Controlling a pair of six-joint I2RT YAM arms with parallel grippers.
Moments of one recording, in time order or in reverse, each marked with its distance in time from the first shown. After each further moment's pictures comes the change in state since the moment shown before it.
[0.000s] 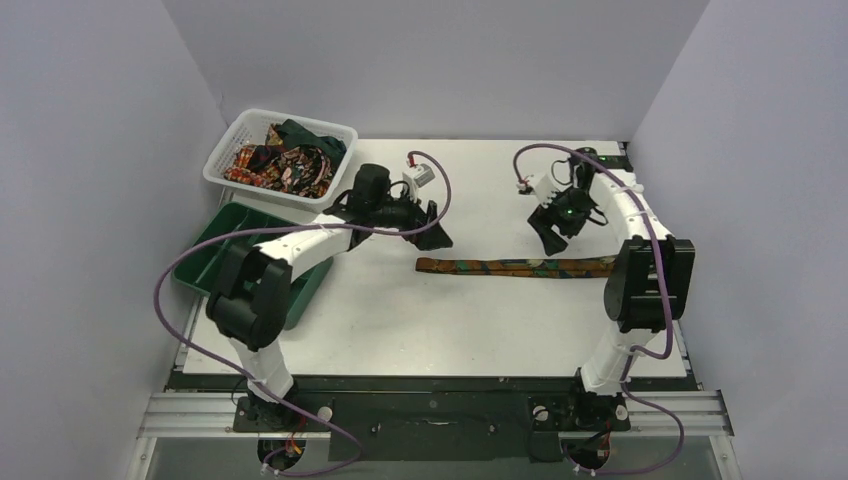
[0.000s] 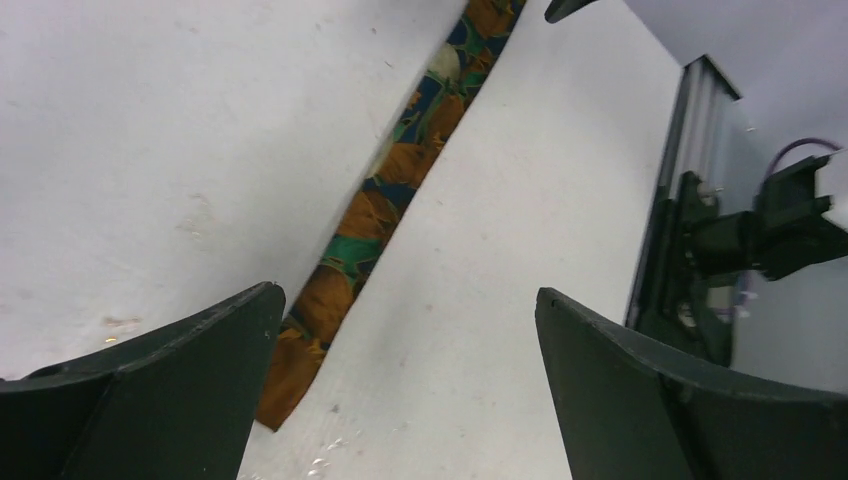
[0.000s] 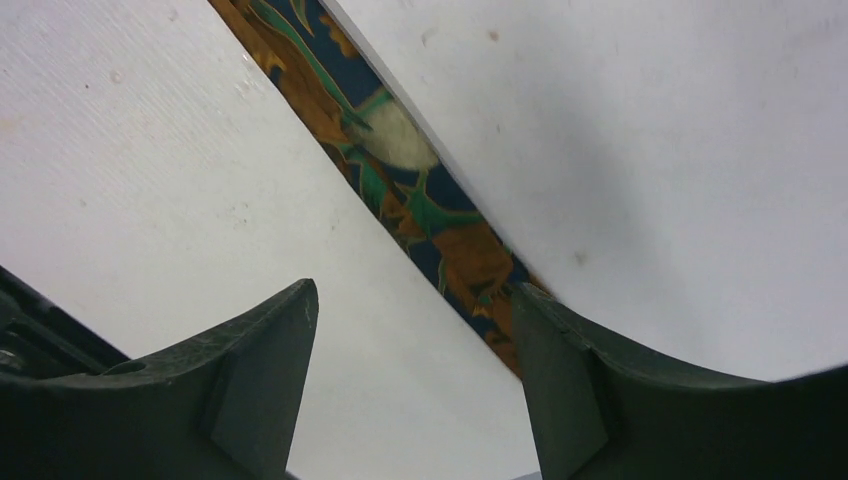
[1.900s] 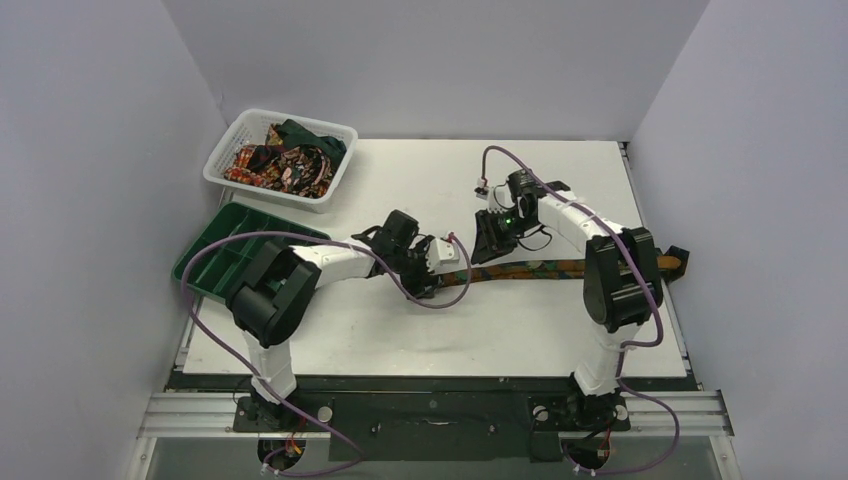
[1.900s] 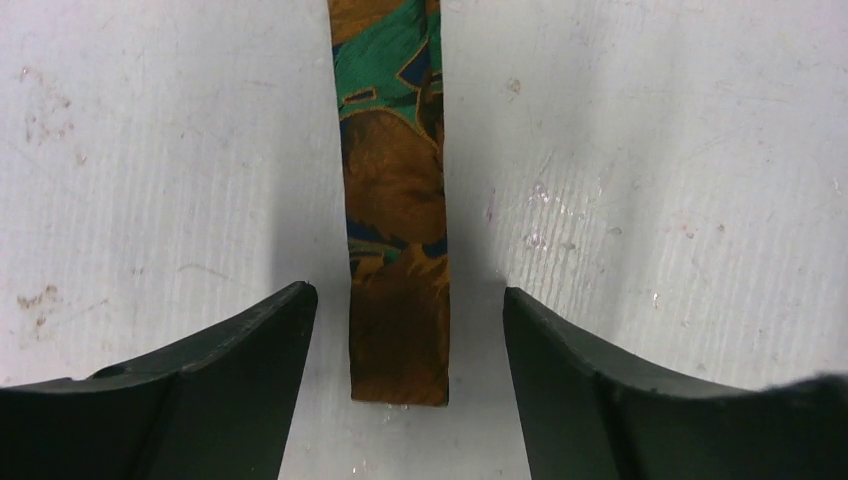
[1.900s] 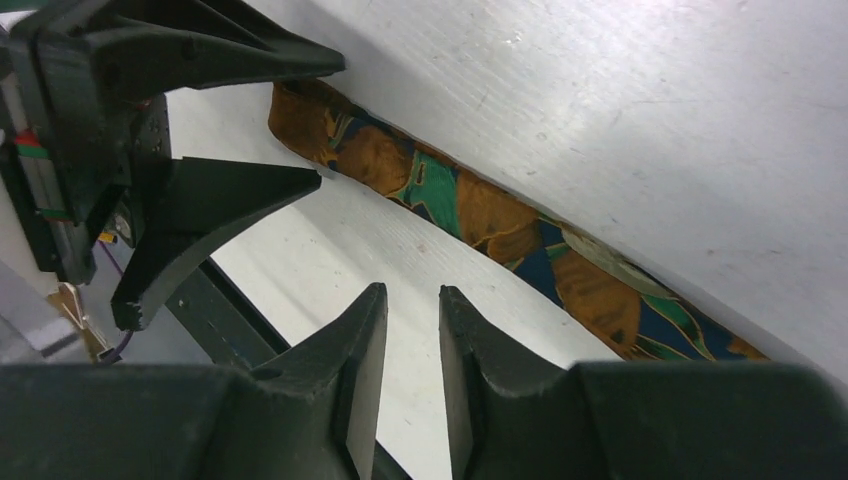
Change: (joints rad) left arm -0.160 0.035 -0.146 -0.203 -0.293 0.863; right arm 0.301 0.034 -0.211 0.402 -0.351 0.866
